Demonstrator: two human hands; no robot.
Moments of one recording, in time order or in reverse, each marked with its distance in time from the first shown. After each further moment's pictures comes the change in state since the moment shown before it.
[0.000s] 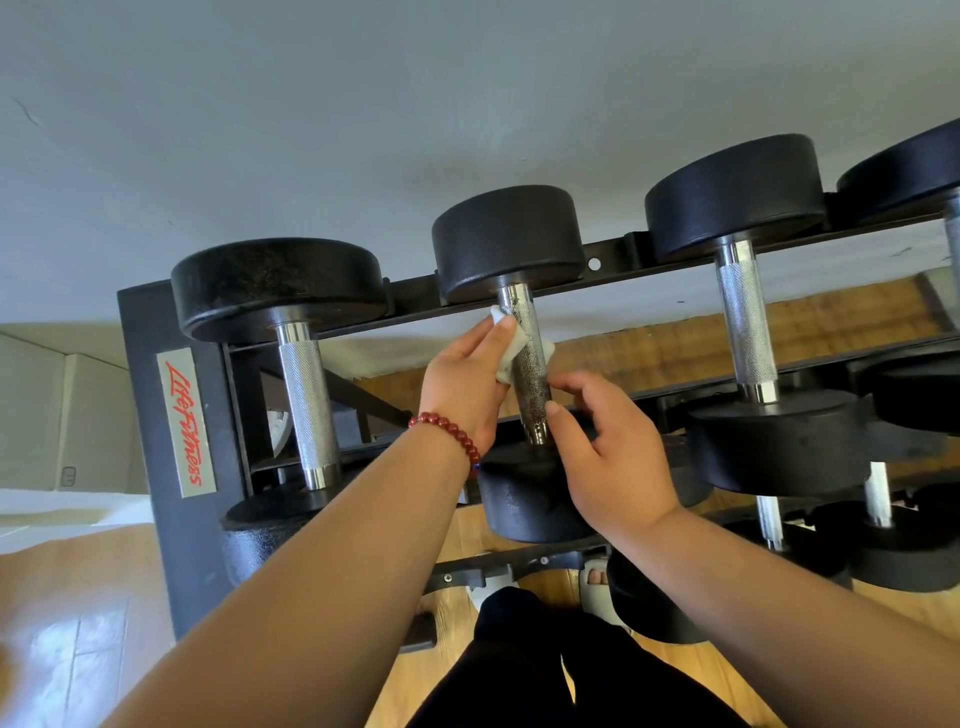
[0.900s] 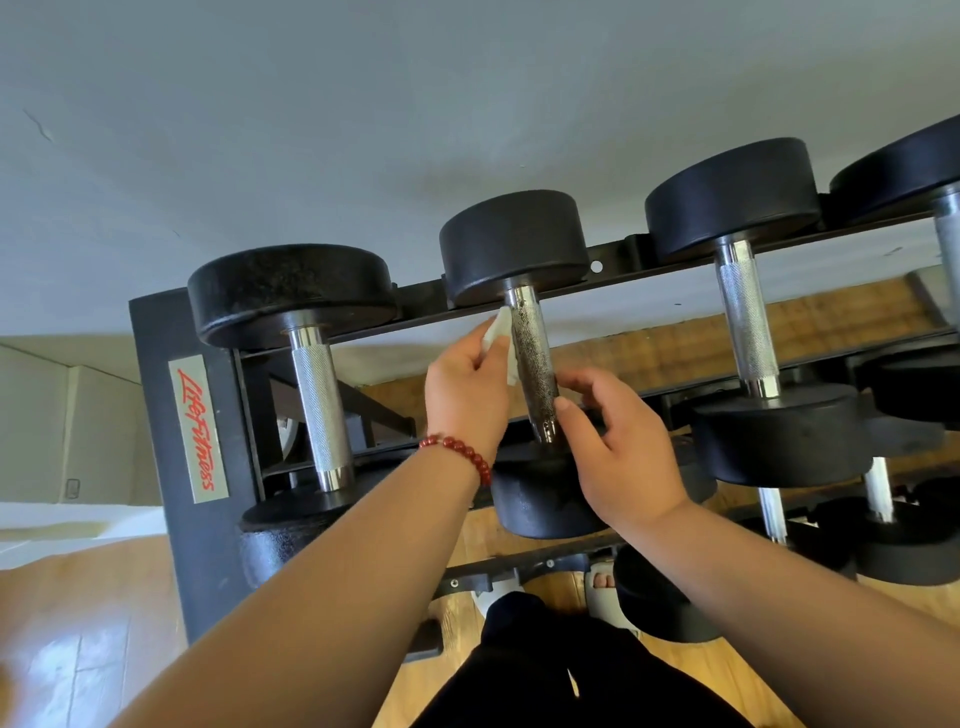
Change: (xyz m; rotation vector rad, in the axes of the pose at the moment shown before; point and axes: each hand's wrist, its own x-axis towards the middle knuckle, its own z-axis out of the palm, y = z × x) left_hand -0.019 0.000 -0.004 0.461 0.153 0.319; right_hand -0.002 -0.004 0.000 -0.011 0.005 0.014
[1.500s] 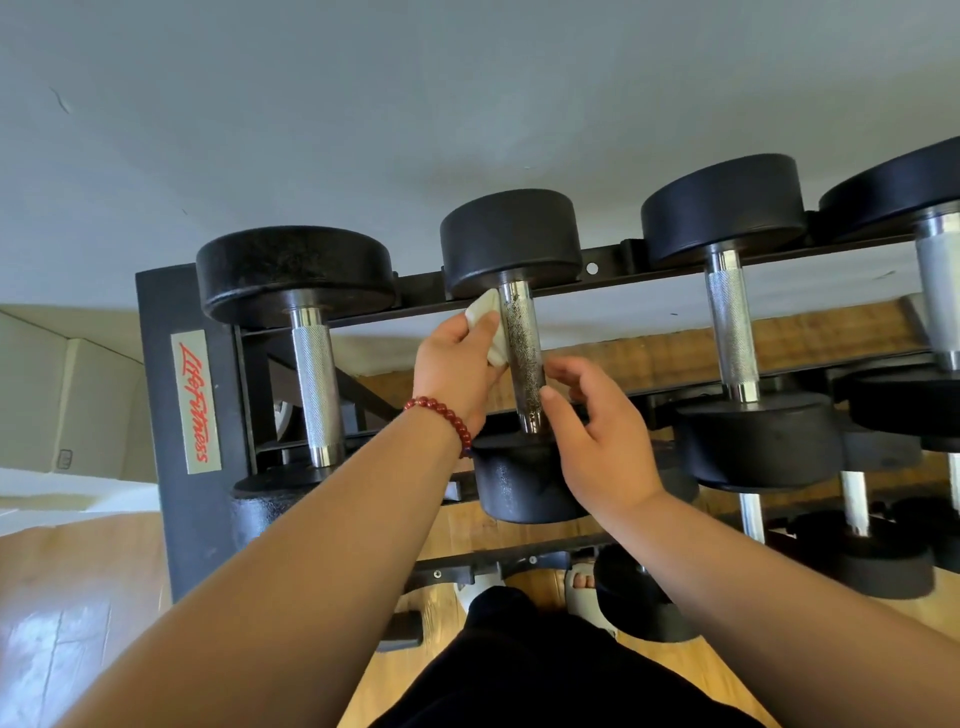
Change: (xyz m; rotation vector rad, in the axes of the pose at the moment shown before) left_hand 0.008 0.014 0.003 -0.358 0.008 -0.272; right_hand 0.000 -0.003 -0.003 0.059 -0.017 -0.015
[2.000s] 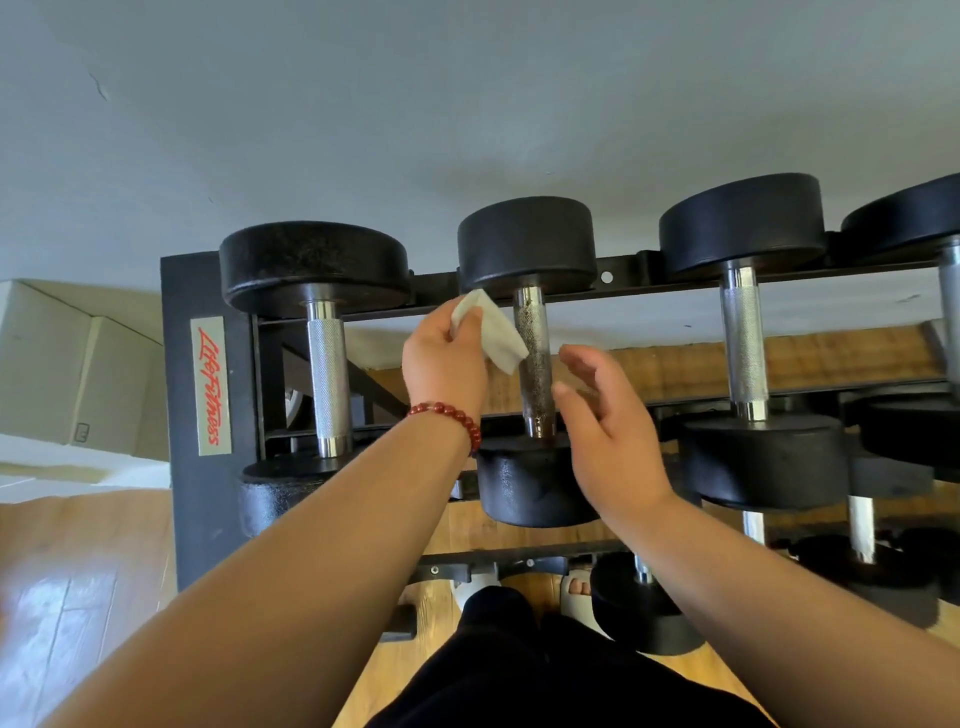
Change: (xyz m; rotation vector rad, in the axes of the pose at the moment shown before) left_hand -0.011 0.006 -0.008 0.205 0.218 0.272; right_hand 0.005 -0.013 -0.008 0.196 -0.049 0.000
